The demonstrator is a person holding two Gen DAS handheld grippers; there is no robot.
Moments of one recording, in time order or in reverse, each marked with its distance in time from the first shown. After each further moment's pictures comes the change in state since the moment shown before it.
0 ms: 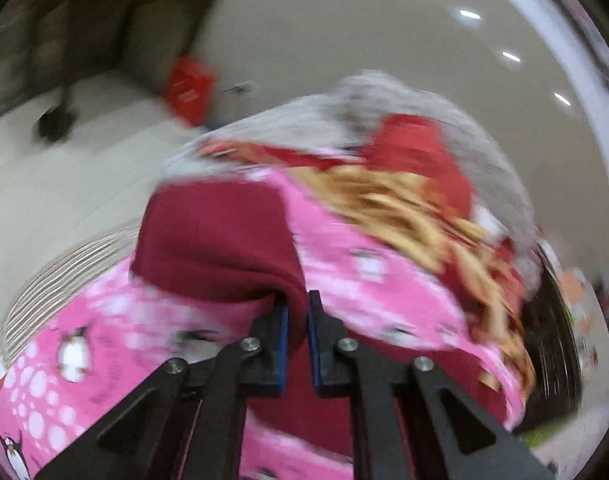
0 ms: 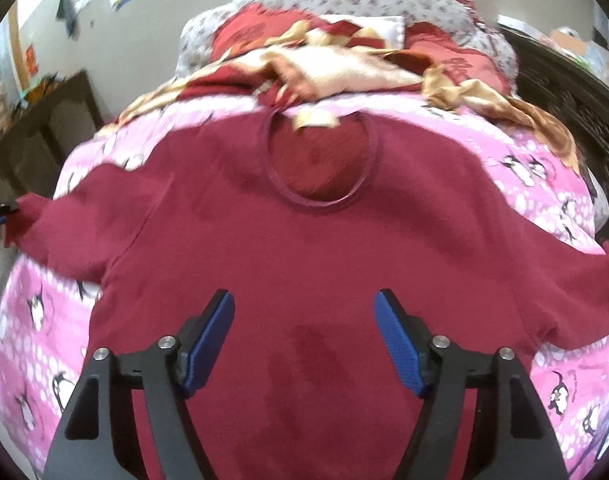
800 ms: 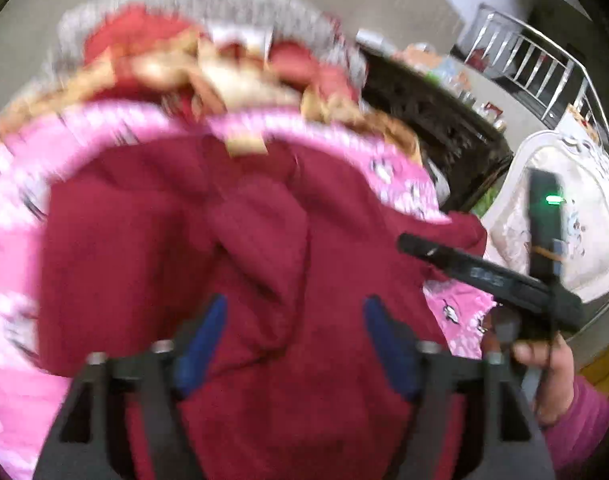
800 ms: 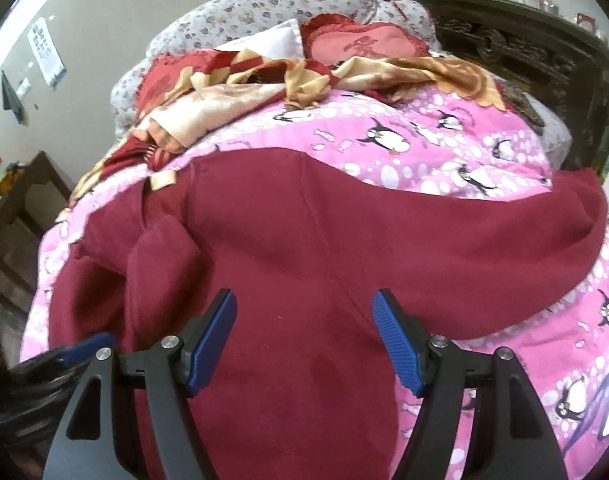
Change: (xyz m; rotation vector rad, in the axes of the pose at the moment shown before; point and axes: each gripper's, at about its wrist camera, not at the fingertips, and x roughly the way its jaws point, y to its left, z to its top) left arm 0.007 -0.225 -0.217 0.658 0.293 -0.382; right arm -0.028 -0.123 0.000 0.238 -0.028 0.018
